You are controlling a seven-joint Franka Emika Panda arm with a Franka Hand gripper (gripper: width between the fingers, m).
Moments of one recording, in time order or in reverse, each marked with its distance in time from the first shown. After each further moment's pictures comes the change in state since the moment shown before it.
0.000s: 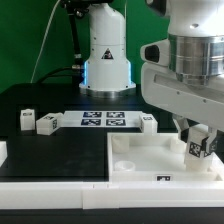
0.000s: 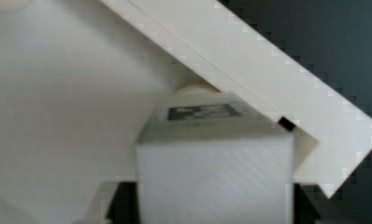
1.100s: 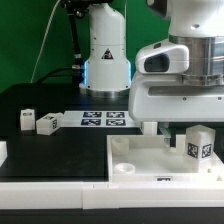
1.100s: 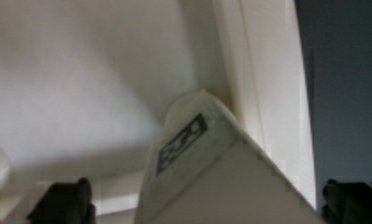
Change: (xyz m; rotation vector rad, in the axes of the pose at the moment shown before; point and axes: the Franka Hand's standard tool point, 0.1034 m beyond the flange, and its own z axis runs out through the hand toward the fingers) arm -0.002 -0.002 0.001 0.001 0.010 -0.947
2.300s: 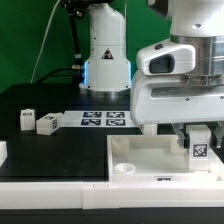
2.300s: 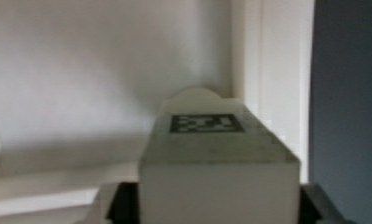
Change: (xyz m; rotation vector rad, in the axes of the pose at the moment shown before) arm 0.001 0.000 0.001 0.003 0.007 0.293
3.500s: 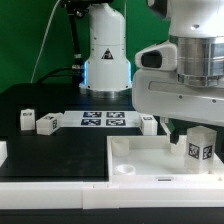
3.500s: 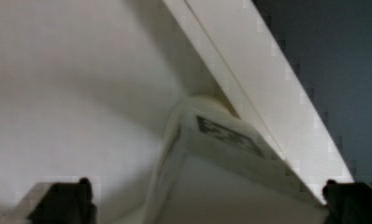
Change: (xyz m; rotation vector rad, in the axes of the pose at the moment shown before) arm 0.000 -0.002 0.000 0.000 0.001 0.110
